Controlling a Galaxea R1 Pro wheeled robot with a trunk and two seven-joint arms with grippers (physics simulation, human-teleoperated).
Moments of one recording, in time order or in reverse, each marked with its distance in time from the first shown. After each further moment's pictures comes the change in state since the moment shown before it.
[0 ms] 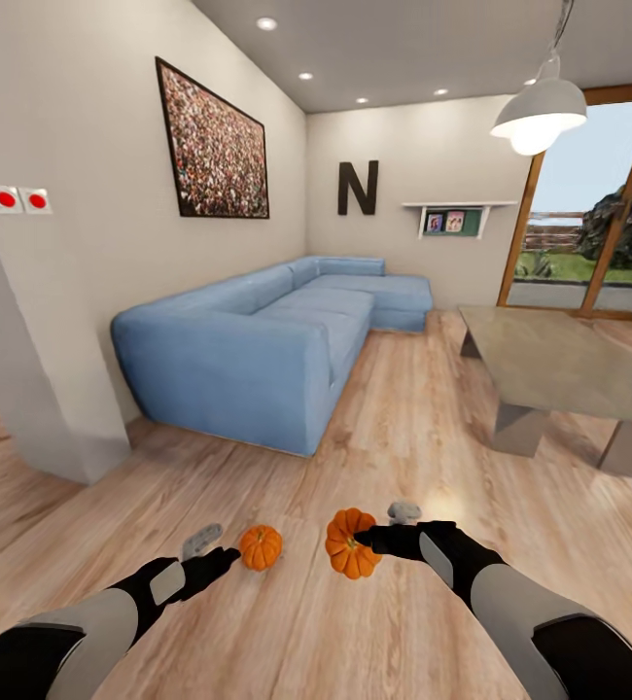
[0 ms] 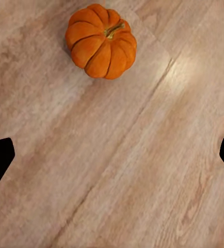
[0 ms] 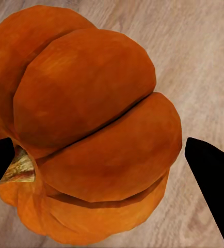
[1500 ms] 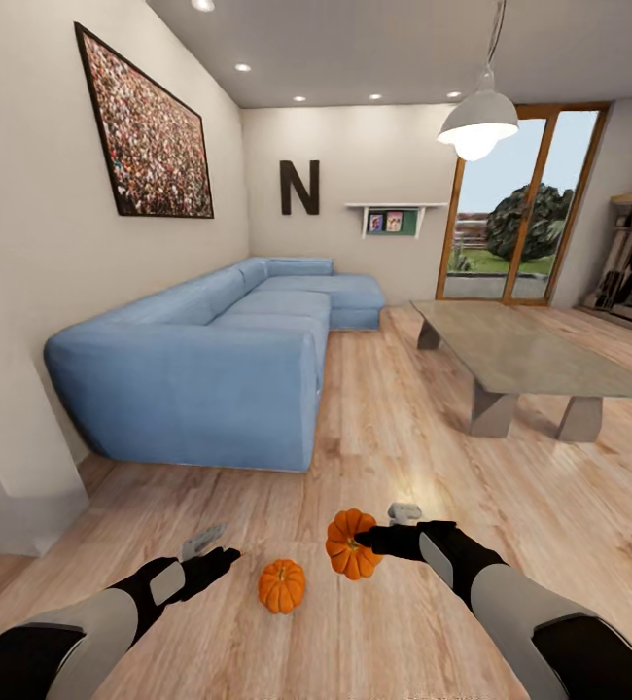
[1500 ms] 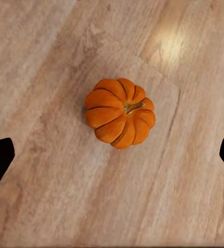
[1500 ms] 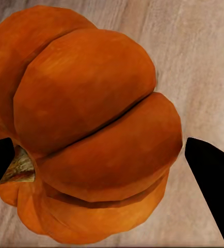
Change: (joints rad) left arm 0.000 0.000 0.000 0.001 0.001 0.001 0.000; right arm 0.000 0.000 0.005 0.000 0.001 0.004 -0.005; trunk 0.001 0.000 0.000
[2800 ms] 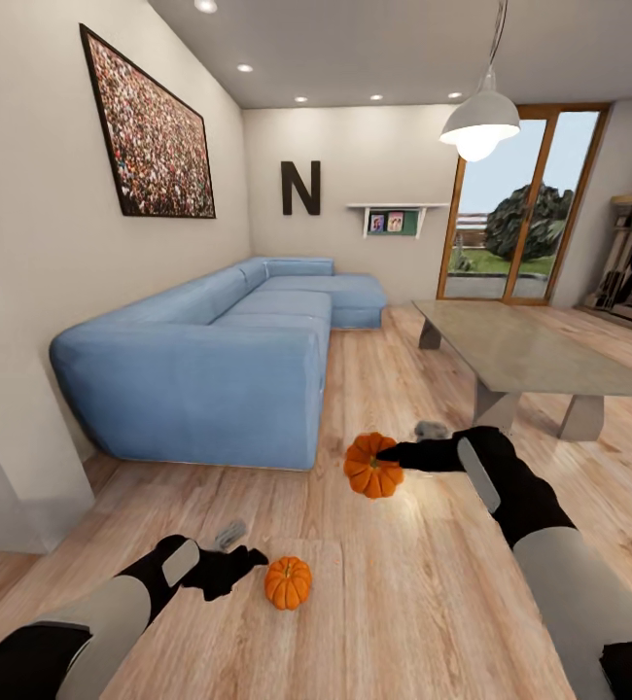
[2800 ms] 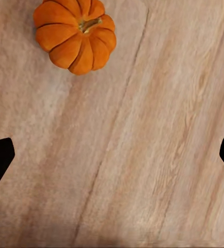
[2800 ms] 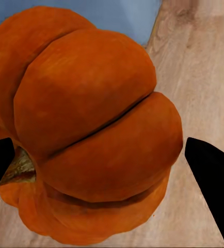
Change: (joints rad) left arm -0.003 -0.032 0.001 -0.130 0.001 0.395 -0.011; right arm -0.001 -0.137 -0.114 -0.717 -0.007 0.622 0.008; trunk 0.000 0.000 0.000
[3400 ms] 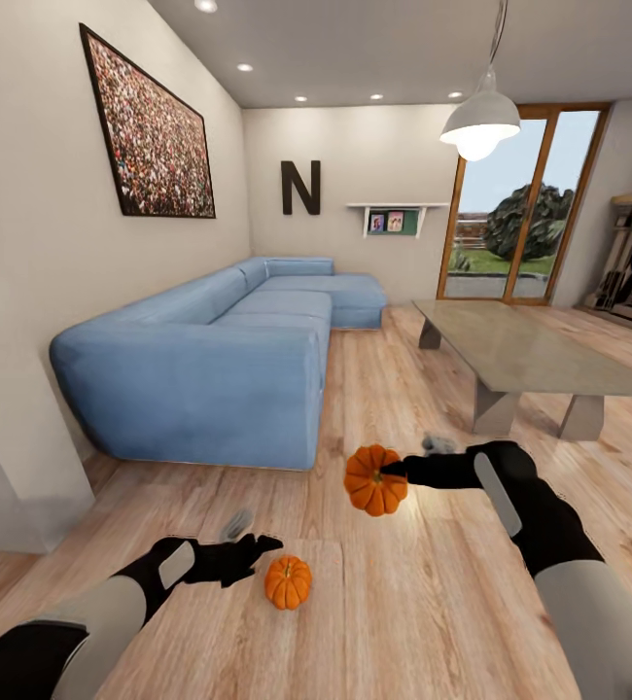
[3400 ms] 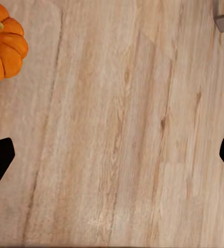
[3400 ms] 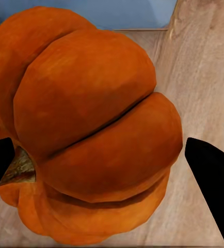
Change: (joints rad) left arm -0.003 0.015 -0.006 0.018 -0.046 -0.022 -0.349; right arm 0.106 -0.038 -0.032 -0.151 -0.022 0.090 0.088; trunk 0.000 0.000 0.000
